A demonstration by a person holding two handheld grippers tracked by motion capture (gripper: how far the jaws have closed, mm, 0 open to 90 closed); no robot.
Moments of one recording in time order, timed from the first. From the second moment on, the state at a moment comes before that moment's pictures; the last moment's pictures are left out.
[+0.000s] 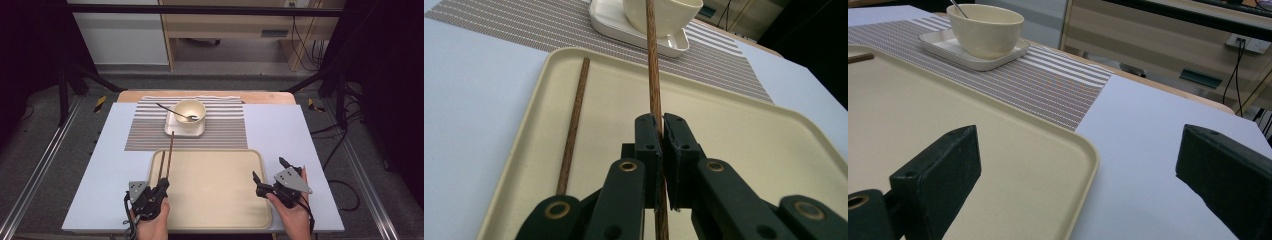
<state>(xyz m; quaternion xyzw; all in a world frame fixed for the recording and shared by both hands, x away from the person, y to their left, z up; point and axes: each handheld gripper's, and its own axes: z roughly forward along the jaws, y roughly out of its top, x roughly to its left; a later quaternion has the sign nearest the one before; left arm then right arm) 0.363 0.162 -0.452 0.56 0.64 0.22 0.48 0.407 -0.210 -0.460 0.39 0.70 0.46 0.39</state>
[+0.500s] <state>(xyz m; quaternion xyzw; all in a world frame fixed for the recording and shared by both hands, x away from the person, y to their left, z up) 0.353 0.167 -0.467 0.56 0.64 0.23 0.46 0.407 -0.209 -0.459 0.39 0.70 0.46 0.39</state>
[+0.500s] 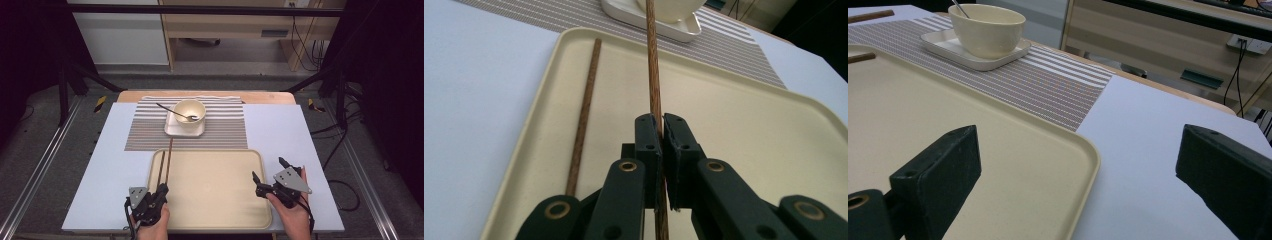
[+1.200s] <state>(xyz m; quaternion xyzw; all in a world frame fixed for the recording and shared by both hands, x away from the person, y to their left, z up) 0.347 0.171 -0.483 0.59 0.64 0.26 0.42 0.408 -0.207 -0.460 0.39 0.70 0.46 0.39</state>
